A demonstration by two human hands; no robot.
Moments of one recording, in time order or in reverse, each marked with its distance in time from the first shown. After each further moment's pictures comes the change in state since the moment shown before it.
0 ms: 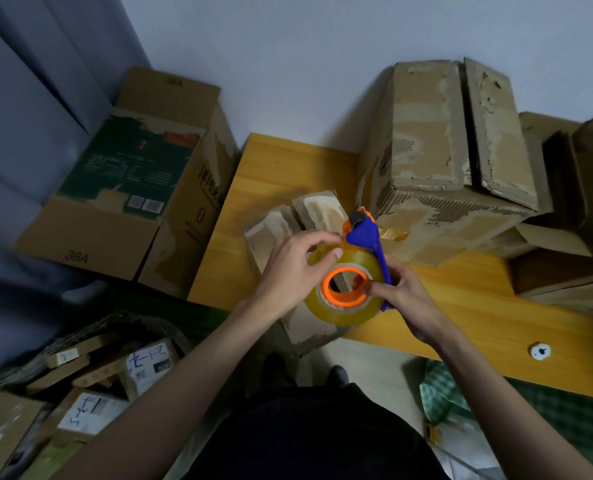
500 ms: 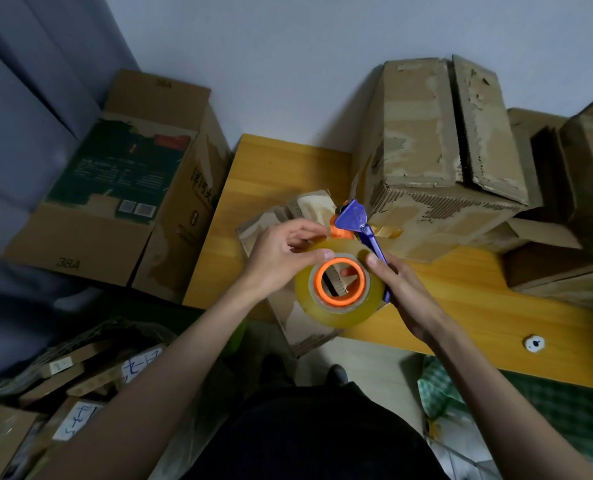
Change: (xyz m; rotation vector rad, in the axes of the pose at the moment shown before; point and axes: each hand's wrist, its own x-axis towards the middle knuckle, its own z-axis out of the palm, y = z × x) left_hand 0.015 -0.010 -0.018 -0.218 -0.130 -0.166; right_hand -0.008 -0.020 0.010 0.046 0.021 0.054
